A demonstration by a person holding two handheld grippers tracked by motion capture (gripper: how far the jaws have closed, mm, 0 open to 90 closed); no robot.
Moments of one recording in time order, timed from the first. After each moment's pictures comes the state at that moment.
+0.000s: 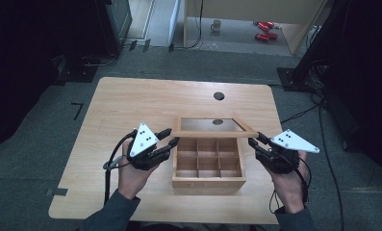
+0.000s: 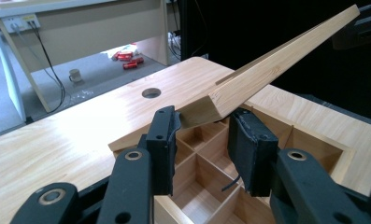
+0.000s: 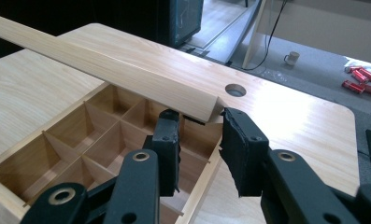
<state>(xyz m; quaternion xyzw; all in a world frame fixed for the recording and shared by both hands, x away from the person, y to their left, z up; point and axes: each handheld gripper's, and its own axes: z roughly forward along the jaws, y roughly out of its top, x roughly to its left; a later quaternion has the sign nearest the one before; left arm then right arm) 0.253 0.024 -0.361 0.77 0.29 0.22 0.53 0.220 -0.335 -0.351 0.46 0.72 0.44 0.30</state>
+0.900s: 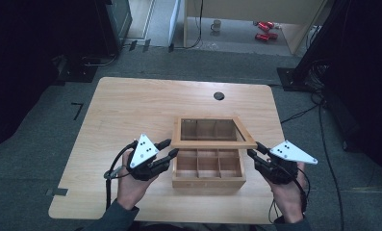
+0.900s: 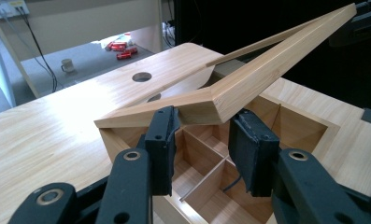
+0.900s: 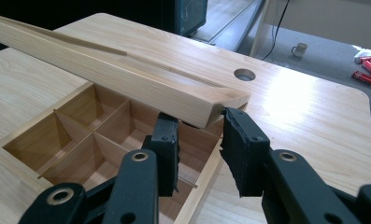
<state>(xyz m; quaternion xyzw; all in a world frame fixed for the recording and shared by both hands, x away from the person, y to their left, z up) 0.236 0.026 -0.377 0.78 0.29 0.20 0.52 0.203 -0.336 -0.371 0.46 0.72 0.44 0.28</state>
